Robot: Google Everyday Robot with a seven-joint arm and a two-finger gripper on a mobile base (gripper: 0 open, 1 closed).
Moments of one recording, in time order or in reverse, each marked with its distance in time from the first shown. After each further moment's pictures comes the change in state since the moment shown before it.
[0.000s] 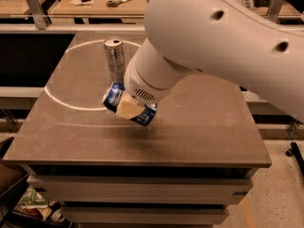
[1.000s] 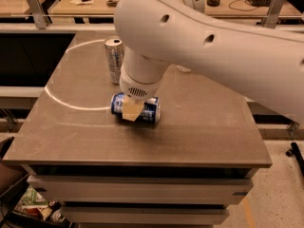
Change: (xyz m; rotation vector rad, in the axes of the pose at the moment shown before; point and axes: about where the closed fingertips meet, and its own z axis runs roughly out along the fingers) arm 0.023 -0.019 0.043 -0.057 0.213 -0.071
